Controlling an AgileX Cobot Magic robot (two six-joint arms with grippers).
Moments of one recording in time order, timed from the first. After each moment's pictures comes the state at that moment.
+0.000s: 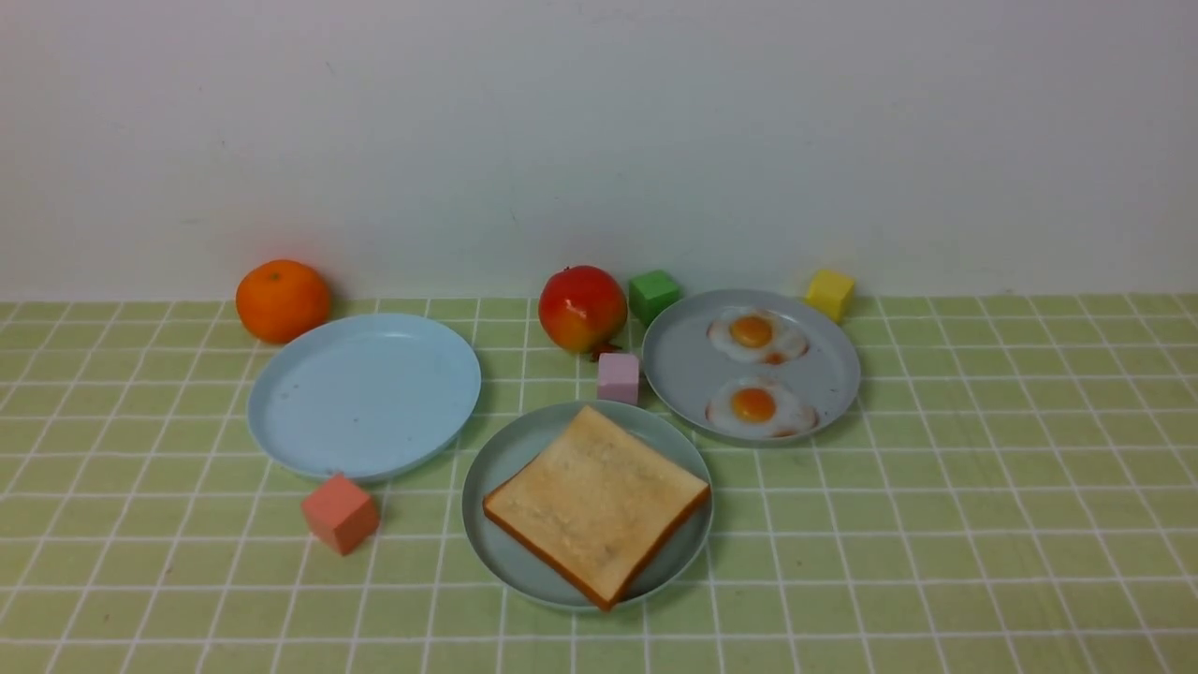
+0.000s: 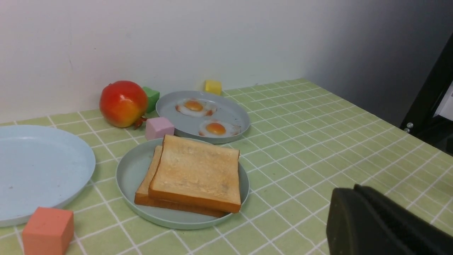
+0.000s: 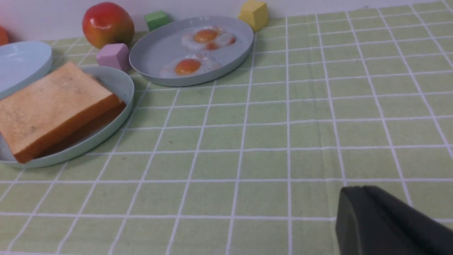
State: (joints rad) right arm 0.07 -0.01 0.02 0.20 0.38 -0.11; left arm -0.73 0.09 -0.17 0.00 0.20 -0.22
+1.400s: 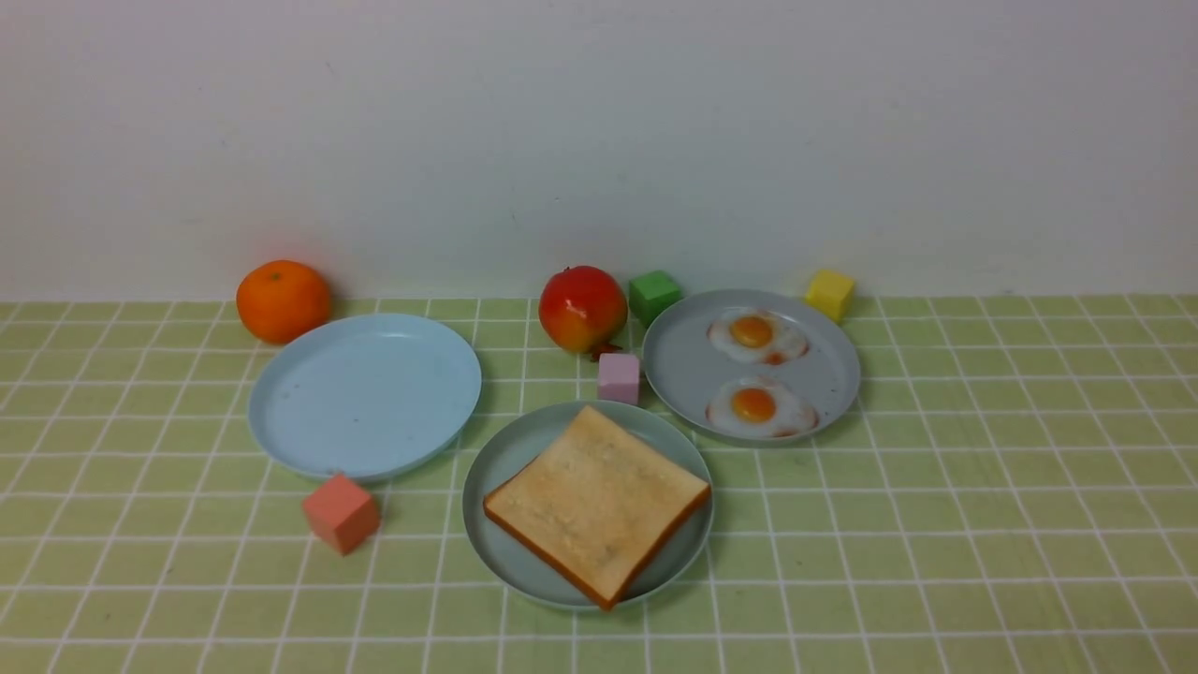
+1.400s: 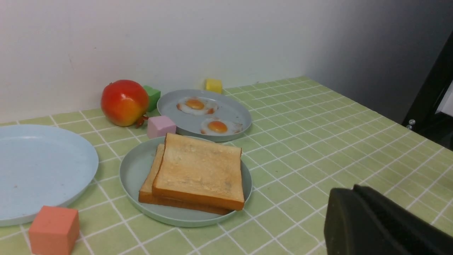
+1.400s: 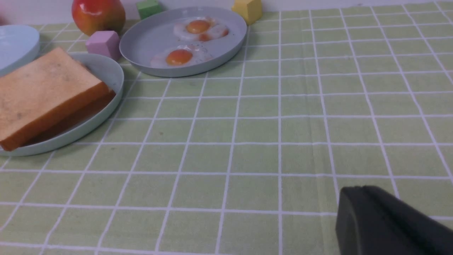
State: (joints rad) right arm 0.07 -0.01 0.02 0.19 0.39 -0.11; left arm -0.73 0.09 -0.17 0.04 0.21 -0.22
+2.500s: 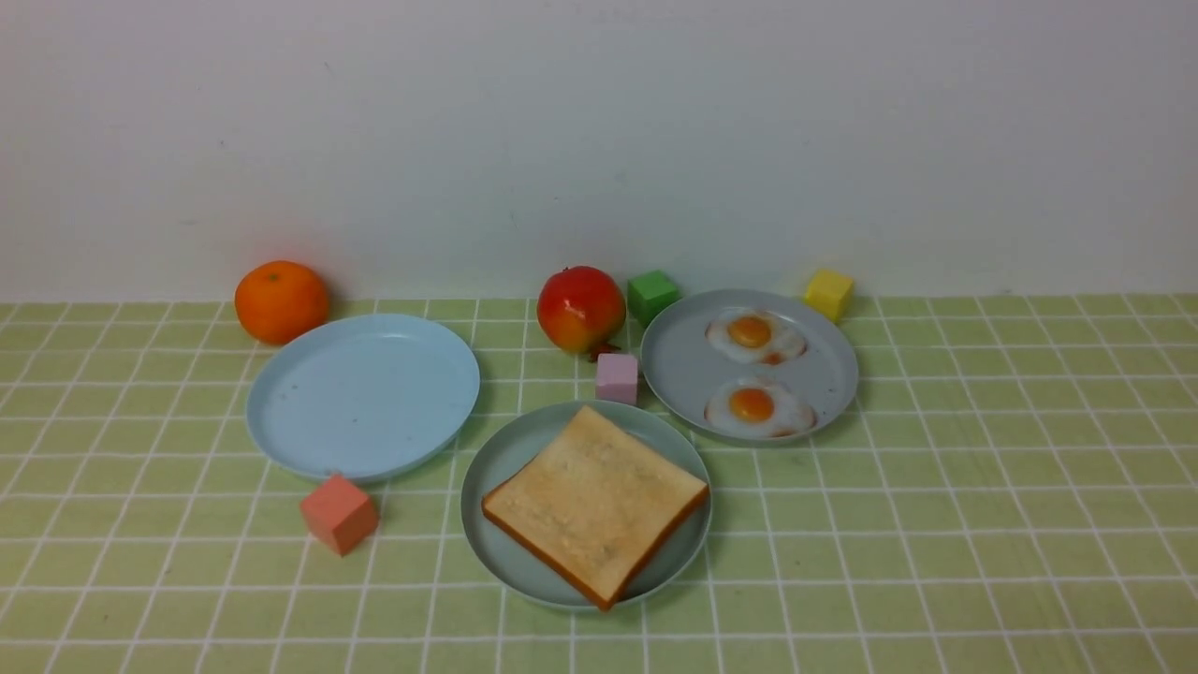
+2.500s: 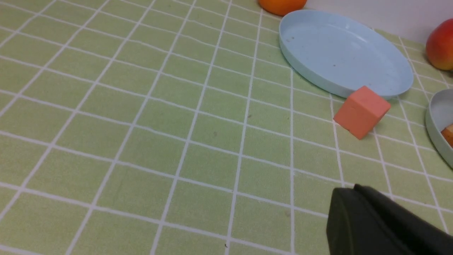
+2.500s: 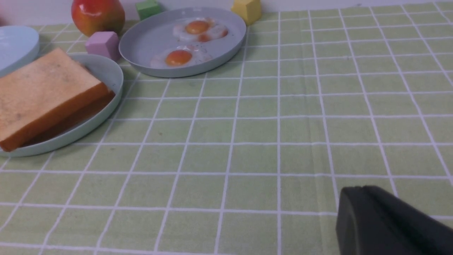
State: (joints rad) right arm 0.07 -0.01 0.02 0.19 0.39 -0.11; left arm 0.07 -0.01 0.03 -0.06 0.39 -0.22
